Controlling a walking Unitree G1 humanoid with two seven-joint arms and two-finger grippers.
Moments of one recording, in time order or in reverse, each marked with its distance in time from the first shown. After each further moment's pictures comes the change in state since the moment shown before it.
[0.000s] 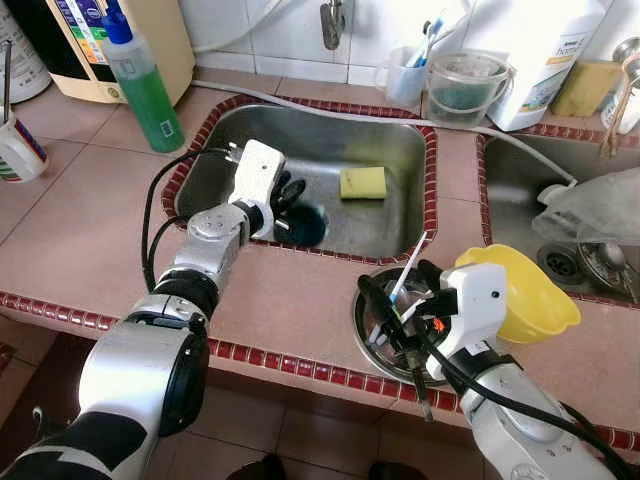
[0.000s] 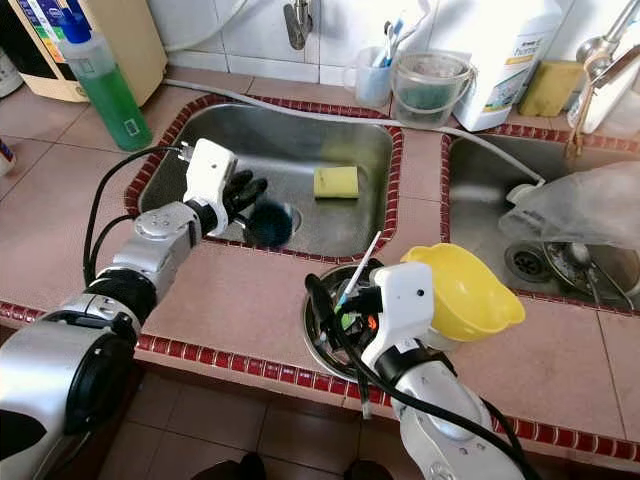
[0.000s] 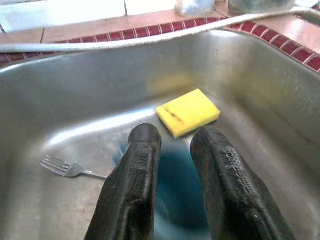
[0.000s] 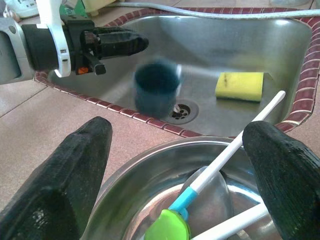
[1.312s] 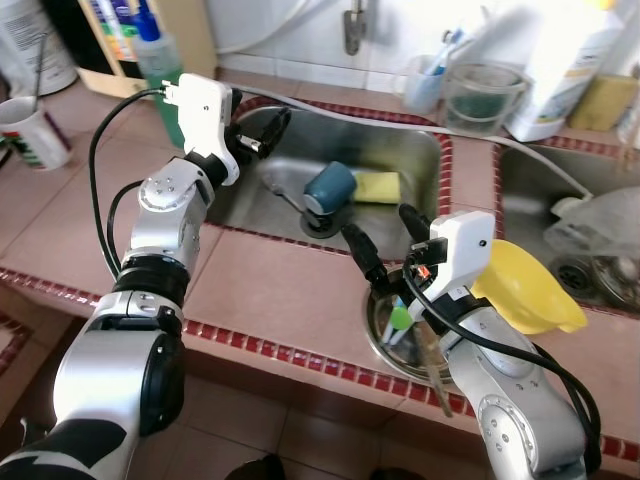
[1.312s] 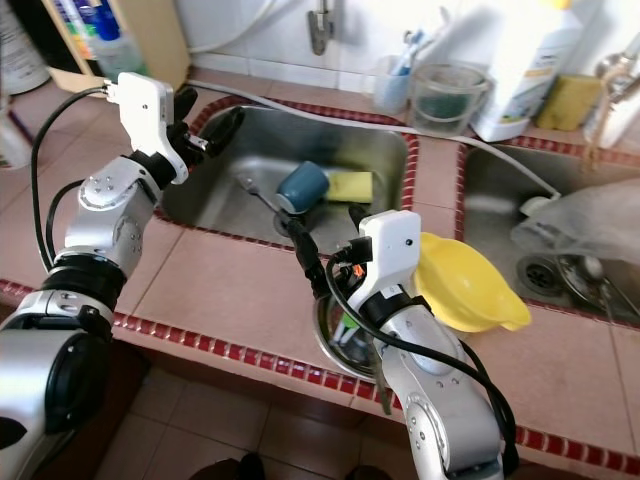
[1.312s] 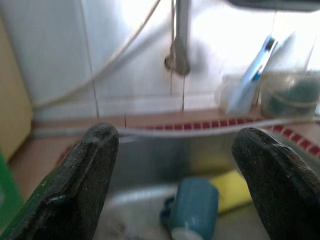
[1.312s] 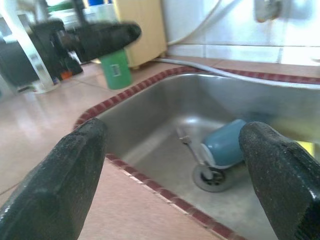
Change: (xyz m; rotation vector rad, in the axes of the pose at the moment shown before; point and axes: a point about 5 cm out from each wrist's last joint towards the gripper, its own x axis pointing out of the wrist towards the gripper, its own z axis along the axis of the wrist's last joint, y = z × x) left arm -0.022 0.034 0.043 -0.034 -0.298 0.064; right arm 0.047 -0.003 0.020 0.013 -0.190 0.117
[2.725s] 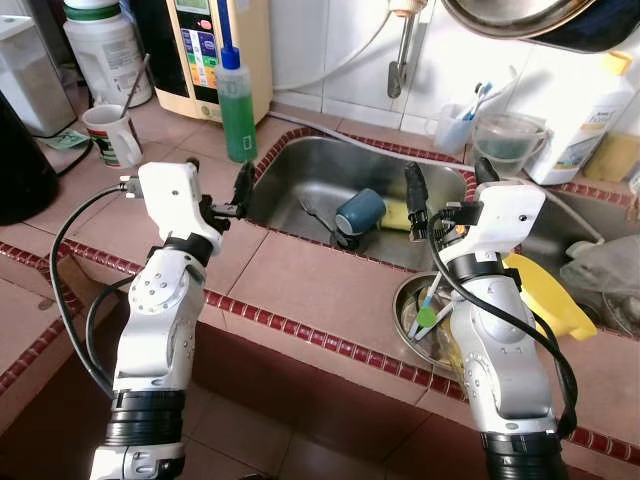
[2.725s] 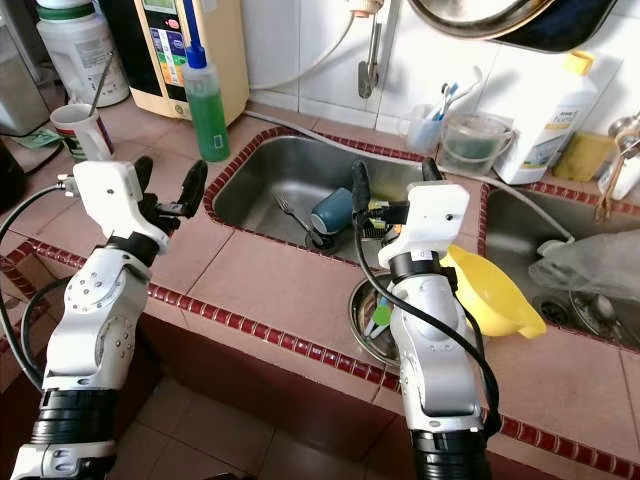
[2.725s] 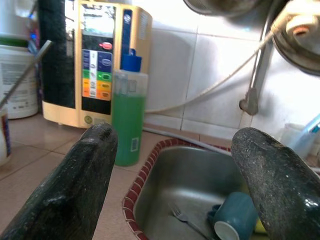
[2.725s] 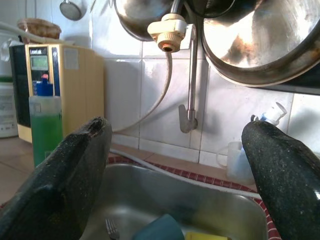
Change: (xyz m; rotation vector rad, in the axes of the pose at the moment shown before) left arm -0.078 -0.028 -0.015 -0.099 -0.045 0.320; right arm 0.021 -0.049 0.010 -0.205 -0.259 -0.374
